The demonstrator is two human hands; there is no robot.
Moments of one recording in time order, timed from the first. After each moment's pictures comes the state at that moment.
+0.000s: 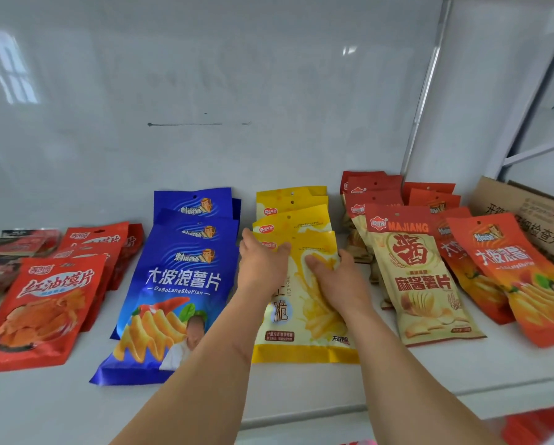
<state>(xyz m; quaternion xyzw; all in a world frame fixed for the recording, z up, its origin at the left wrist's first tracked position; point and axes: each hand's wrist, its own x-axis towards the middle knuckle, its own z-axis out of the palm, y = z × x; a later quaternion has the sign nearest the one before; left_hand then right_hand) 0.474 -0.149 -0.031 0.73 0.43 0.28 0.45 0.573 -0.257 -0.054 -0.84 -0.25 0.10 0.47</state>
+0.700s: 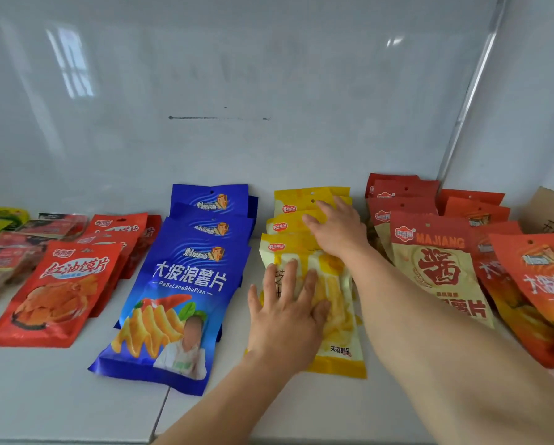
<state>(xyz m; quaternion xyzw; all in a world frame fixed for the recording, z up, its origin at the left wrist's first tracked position) 0.454 -0.216 -0.069 0.92 0.38 0.11 0.05 0.644 -0.169 -0.009 -0.86 -0.44 -0.03 0.24</state>
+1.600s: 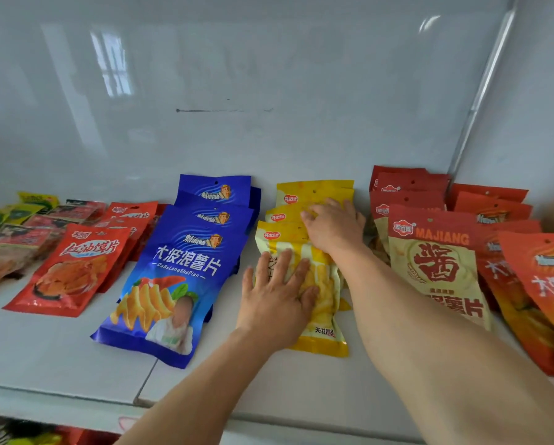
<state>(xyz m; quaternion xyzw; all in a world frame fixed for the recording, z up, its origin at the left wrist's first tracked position) 0.468 -0.211 -0.074 0.90 0.41 0.10 0.03 0.638 -0.175 -0.014 -0.85 -0.48 -0.04 0.21</state>
